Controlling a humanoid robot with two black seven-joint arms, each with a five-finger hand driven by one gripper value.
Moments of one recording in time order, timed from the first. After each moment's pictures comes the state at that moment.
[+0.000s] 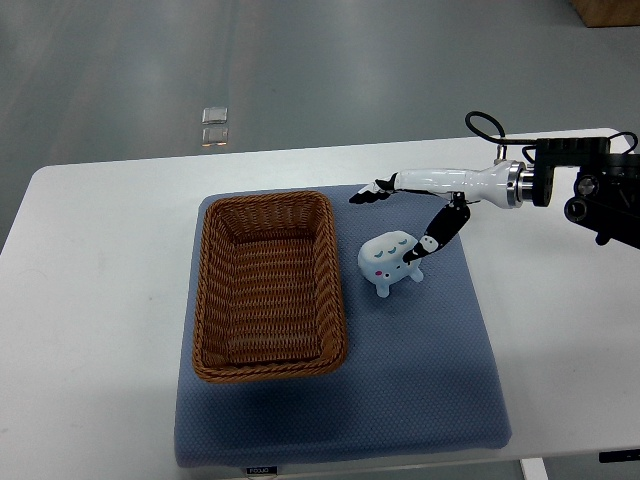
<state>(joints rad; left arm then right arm) -0.06 0.00 -0.12 -0.07 0.07 -0.04 -0.05 1.08 -0.56 0.12 1.09 -1.20 0.28 0.45</state>
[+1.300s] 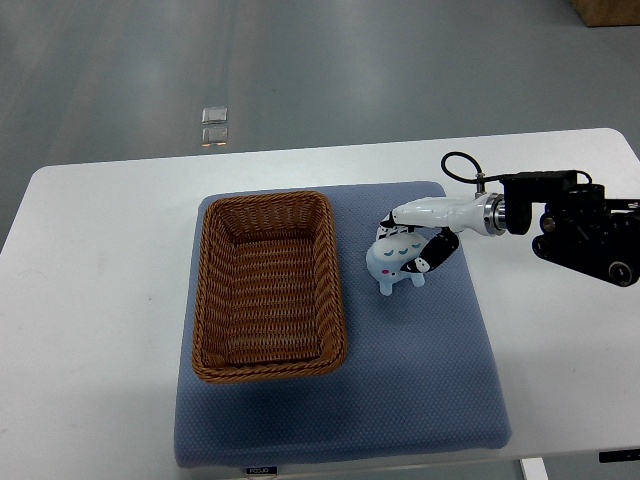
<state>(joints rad) -0.06 0.00 -0.12 -0.07 0.07 -0.04 -0.05 1.08 -0.44 -0.04 0.95 -1.31 0.12 0.38</state>
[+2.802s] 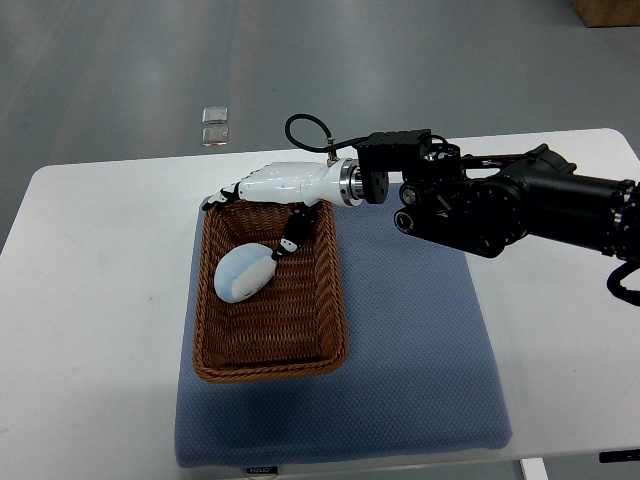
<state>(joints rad) -0.05 0.00 -0.12 -0.07 0.07 -0.04 -0.05 1.29 -0.08 -0.06 0.87 -1.27 0.05 0.38</state>
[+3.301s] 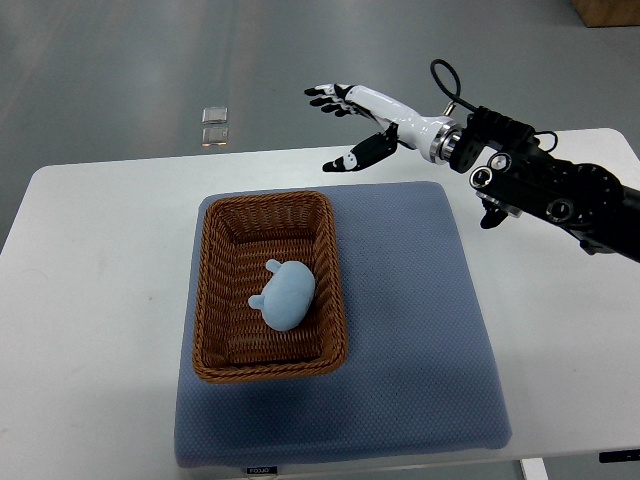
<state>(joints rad) -0.05 0.00 -0.12 -0.07 0.07 -0.04 -0.05 1.05 -0.27 0.32 0.83 -0.82 -0.03 0.28</state>
